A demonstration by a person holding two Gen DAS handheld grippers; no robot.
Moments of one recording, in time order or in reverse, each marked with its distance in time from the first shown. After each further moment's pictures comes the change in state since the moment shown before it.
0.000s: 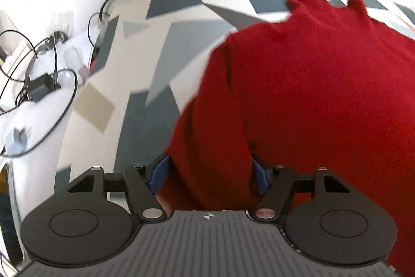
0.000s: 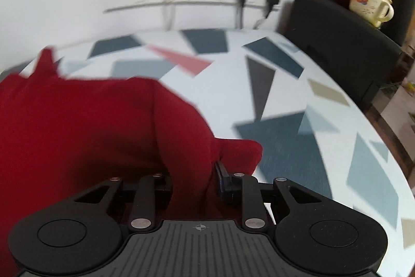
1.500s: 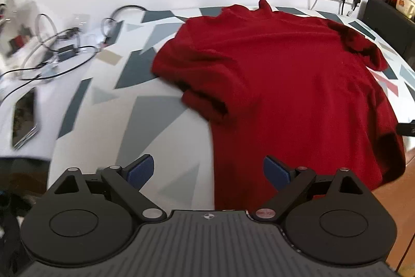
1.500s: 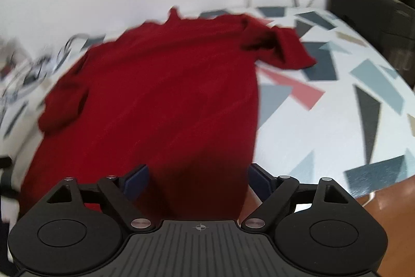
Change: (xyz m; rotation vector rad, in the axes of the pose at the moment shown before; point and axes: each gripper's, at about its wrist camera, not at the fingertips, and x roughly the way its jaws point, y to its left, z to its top) left arm -0.187 -0.023 -0.225 0.018 -0.203 -0.134; right arm -0.183 -0.056 -0.196 -0.154 0.052 0.451
